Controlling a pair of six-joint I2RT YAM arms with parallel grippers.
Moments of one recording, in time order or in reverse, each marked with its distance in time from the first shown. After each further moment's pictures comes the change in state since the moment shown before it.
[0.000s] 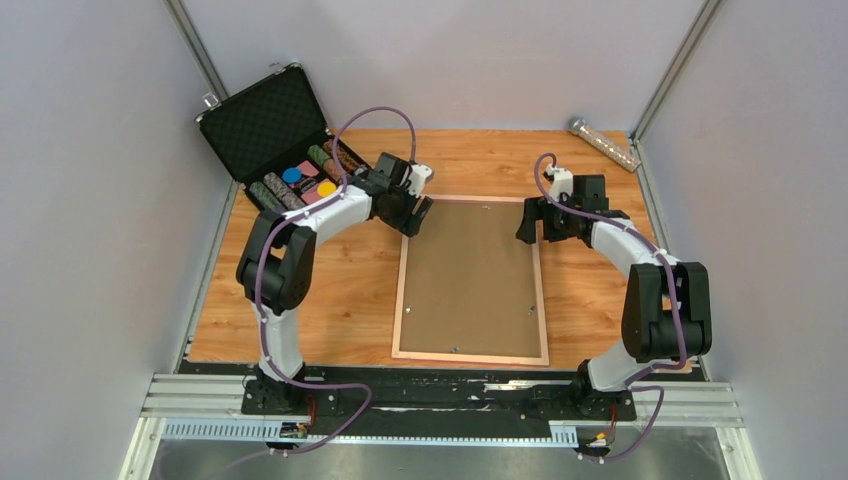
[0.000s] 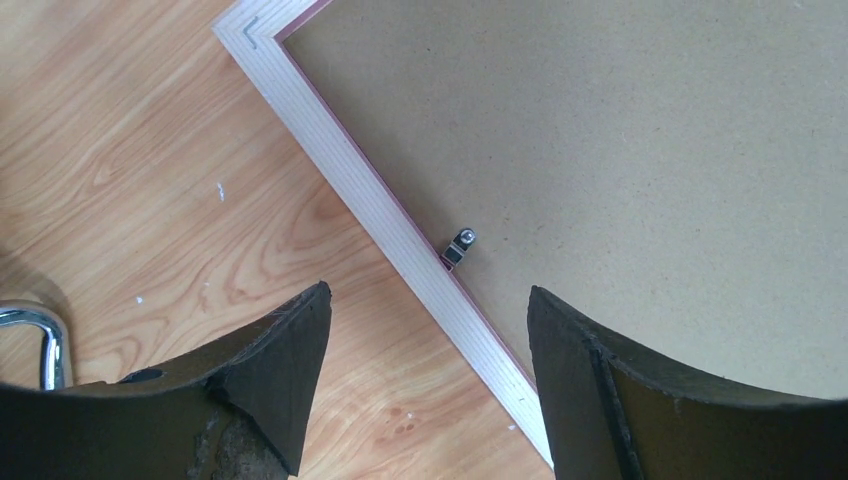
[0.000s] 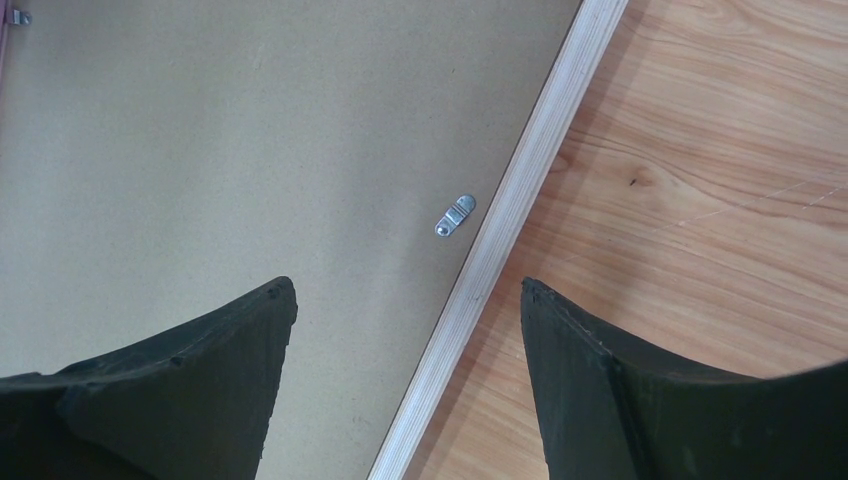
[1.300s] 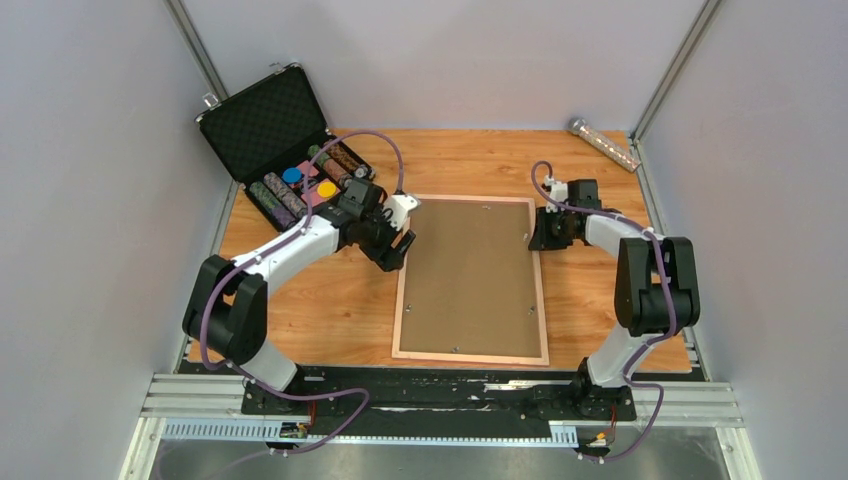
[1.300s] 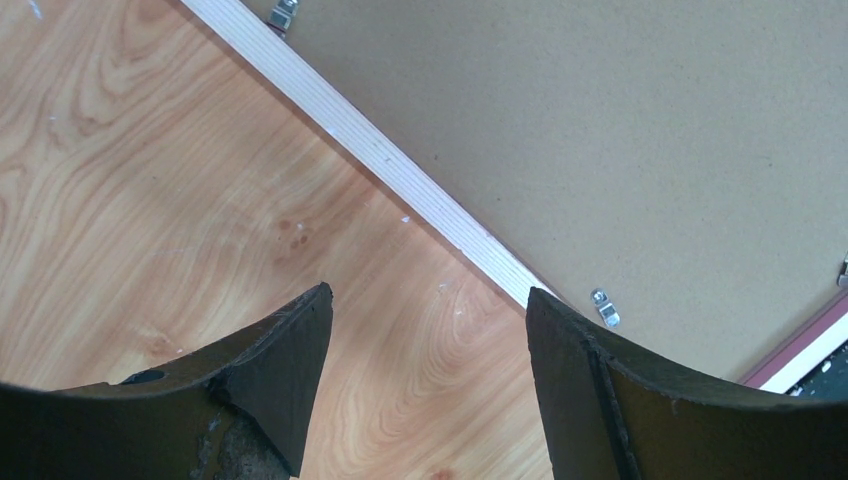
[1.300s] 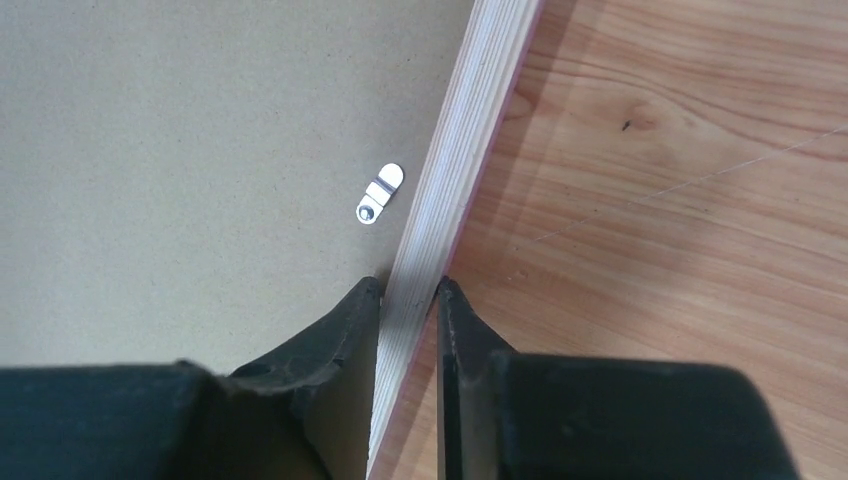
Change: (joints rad) left arm 0.000 -0.391 -0.334 -0.093 0.164 0.132; right arm -0.021 0.158 0.021 -0.030 0.052 -0.006
